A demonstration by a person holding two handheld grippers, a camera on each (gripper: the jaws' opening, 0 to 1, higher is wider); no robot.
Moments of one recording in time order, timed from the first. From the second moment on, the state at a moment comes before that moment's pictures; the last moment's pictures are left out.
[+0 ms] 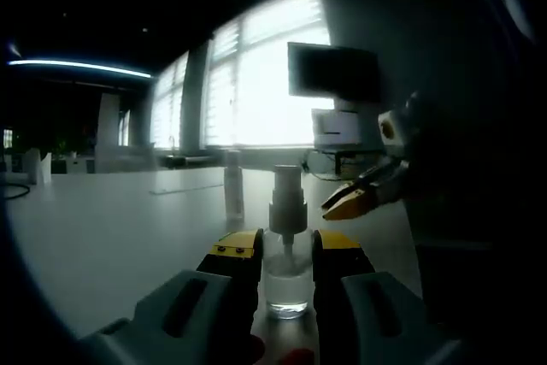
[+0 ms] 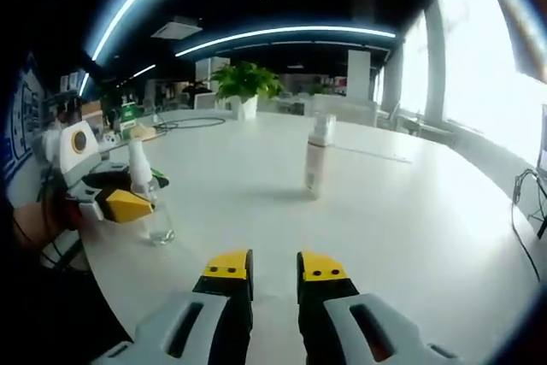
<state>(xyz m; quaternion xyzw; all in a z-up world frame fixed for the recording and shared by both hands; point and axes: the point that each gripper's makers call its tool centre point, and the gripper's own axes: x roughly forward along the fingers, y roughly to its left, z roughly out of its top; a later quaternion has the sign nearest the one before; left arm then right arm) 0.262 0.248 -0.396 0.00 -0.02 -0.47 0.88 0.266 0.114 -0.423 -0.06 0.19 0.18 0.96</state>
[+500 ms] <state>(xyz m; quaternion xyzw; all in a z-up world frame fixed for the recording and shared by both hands) 0.261 0.247 -0.396 0.00 -0.02 -0.47 0.88 0.265 0.112 -0.434 -0.08 0.20 0.19 0.96</state>
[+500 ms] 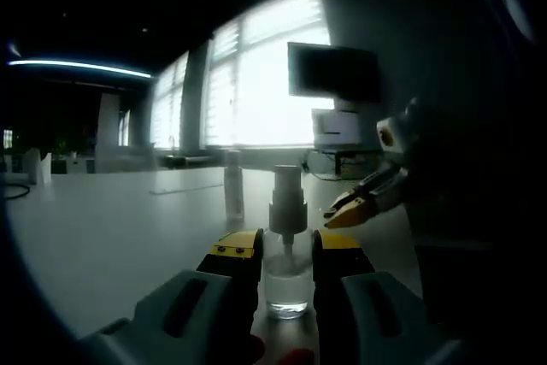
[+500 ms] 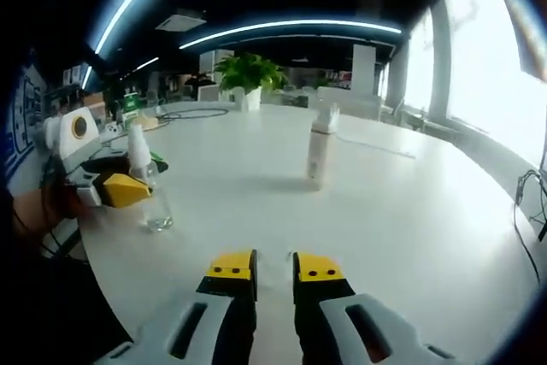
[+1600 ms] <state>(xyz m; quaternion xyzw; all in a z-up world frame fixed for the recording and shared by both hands) 0.260 0.247 -0.396 0.00 -0.02 -0.47 0.88 0.267 0.121 -0.391 -0.05 0.14 0.19 0.97</state>
